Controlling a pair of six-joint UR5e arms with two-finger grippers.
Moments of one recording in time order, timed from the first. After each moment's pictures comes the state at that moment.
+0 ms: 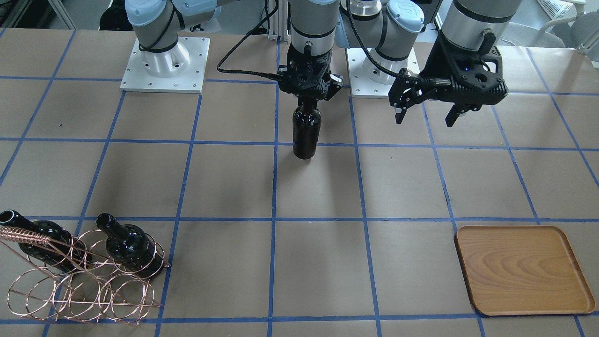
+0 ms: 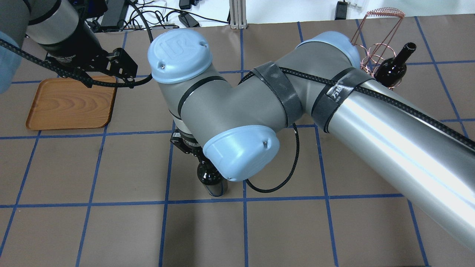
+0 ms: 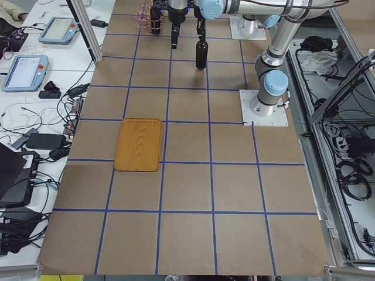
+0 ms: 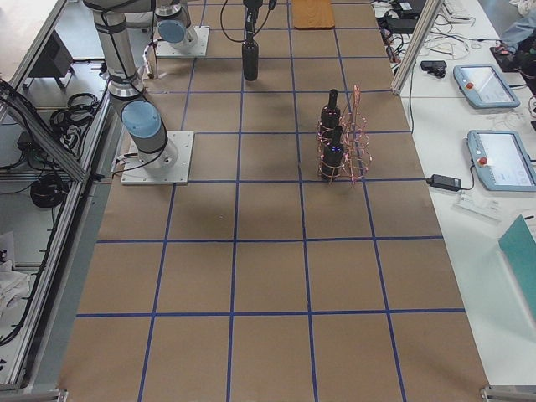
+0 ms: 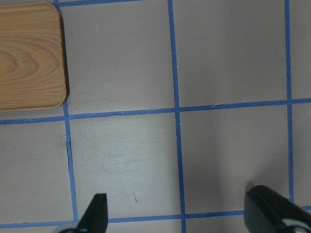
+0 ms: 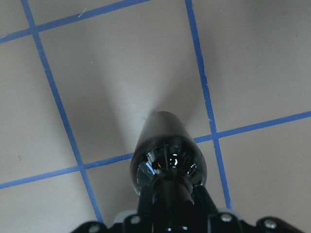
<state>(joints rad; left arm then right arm) -1.52 -1.52 -1.59 -1.52 1.58 0.10 2.18 -1.38 1.57 -1.72 -1.48 0.86</state>
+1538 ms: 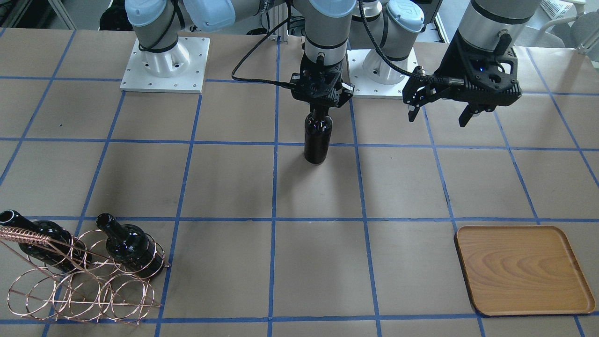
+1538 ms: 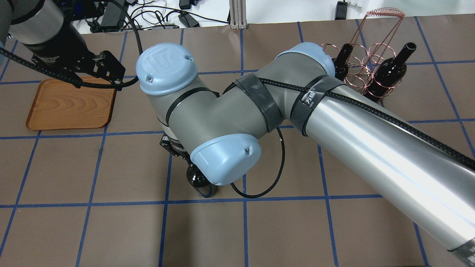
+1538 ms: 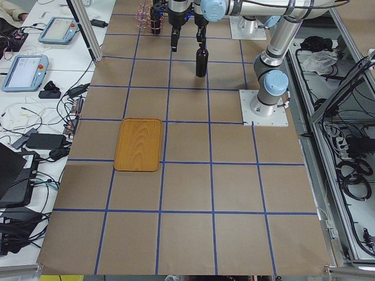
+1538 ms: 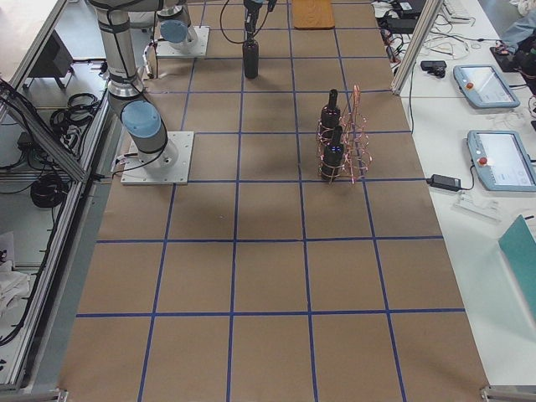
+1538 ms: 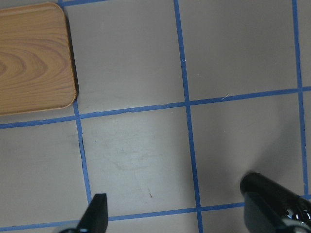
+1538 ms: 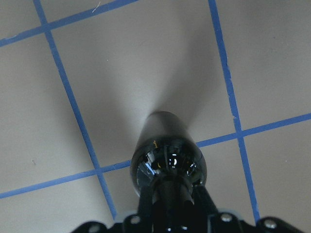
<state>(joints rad) -1.47 -1.52 -1.59 -1.54 1.58 0.22 2.21 -1.33 1.57 -1.79 -1.48 0.91</state>
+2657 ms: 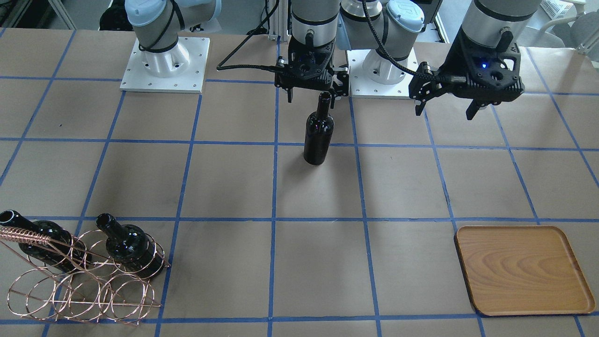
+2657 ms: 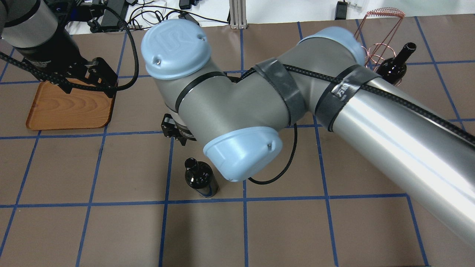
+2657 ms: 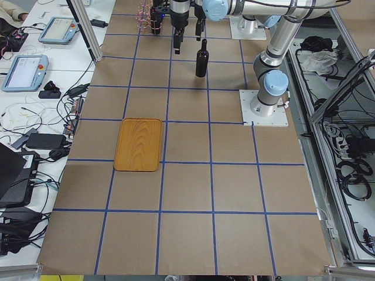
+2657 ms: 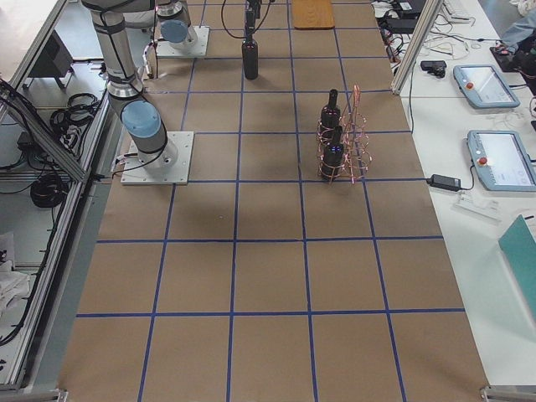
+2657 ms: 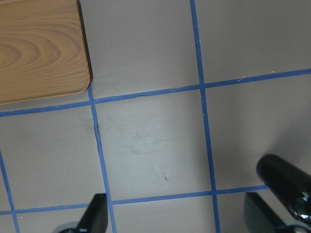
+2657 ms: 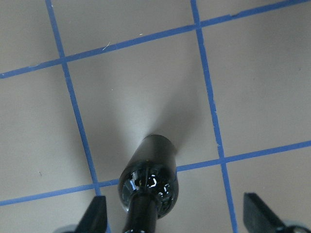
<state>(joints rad) -1.47 -1.50 -1.59 -1.58 1.64 0.23 2.15 -1.41 1.55 -1.78 -1.53 0.78</state>
